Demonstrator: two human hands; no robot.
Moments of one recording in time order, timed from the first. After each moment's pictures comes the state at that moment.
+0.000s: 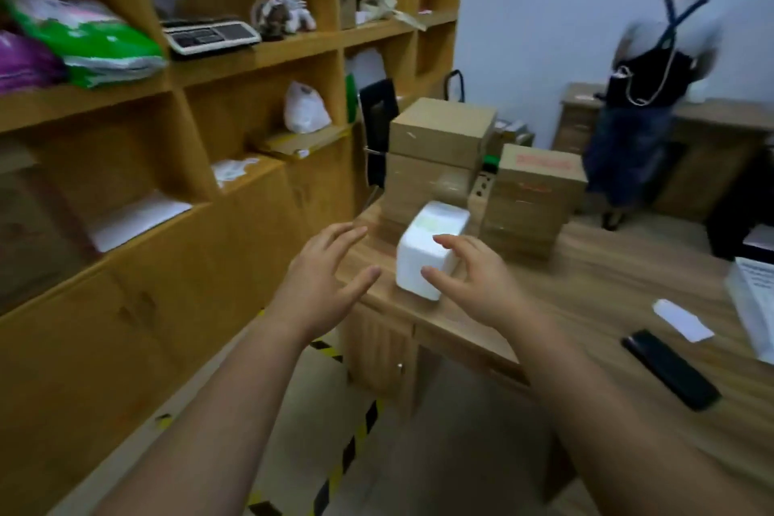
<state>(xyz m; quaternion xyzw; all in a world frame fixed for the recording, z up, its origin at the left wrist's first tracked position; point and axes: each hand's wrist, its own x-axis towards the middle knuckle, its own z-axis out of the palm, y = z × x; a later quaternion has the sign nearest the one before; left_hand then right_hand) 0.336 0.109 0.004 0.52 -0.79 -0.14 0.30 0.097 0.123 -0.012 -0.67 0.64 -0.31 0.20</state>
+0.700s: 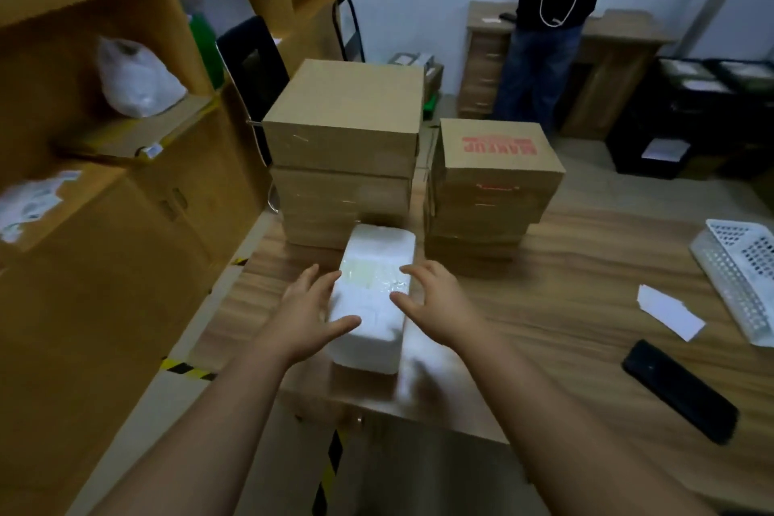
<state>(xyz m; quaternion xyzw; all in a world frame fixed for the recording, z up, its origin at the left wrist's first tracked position) 0.223 -0.206 -0.129 0.50 -0.81 -0.29 0.06 0.013 -0.123 -0.122 -0.55 0.76 -0.23 0.25</state>
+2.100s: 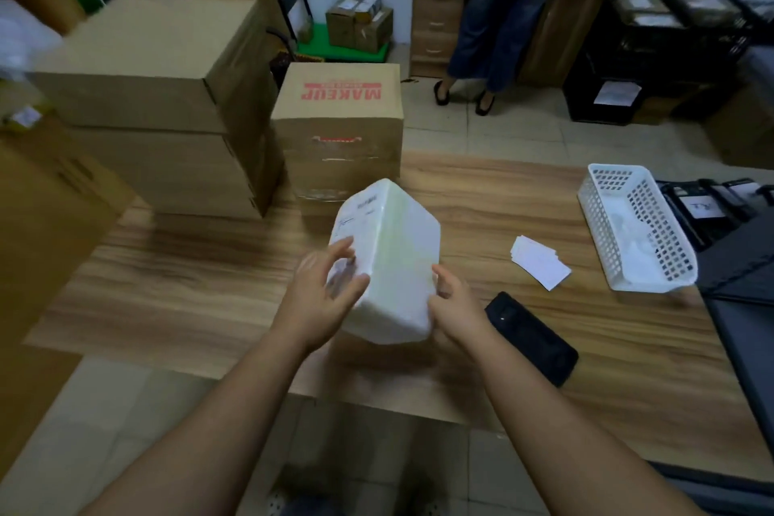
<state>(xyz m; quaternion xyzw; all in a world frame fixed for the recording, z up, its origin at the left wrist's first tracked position) -0.023 -0.063 -0.160 0.44 -0.78 -0.38 0.24 -0.223 0.032 -0.199 -0.30 0.78 -0.38 0.40</state>
